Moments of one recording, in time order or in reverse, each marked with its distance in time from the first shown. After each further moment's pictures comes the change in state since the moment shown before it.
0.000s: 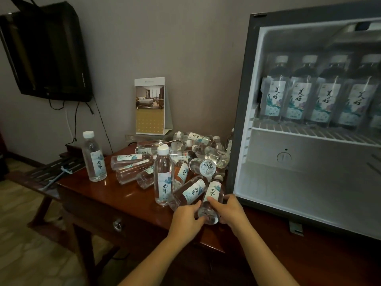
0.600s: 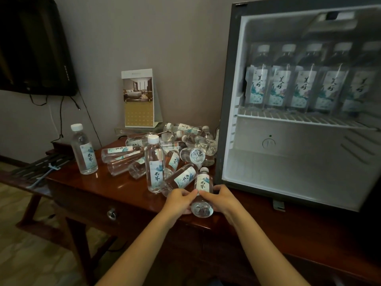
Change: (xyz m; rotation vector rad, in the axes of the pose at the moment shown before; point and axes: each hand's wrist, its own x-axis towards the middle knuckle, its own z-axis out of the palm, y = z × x) left_hand -0.002 0.019 -0.010 -0.638 -0.158 -0.389; right_hand -0.037 0.003 -0.013 0.103 -0.103 0.009
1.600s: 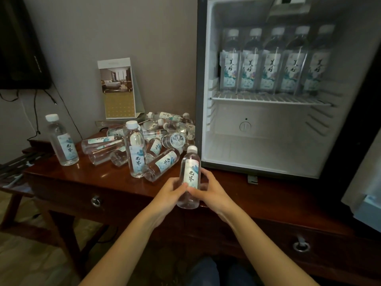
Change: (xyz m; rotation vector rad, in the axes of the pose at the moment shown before) left_hand -0.052 -0.012 0.021 -0.075 -0.162 0.146; right_hand -0.055 0.036 -0.023 0.088 -0.158 -0.267
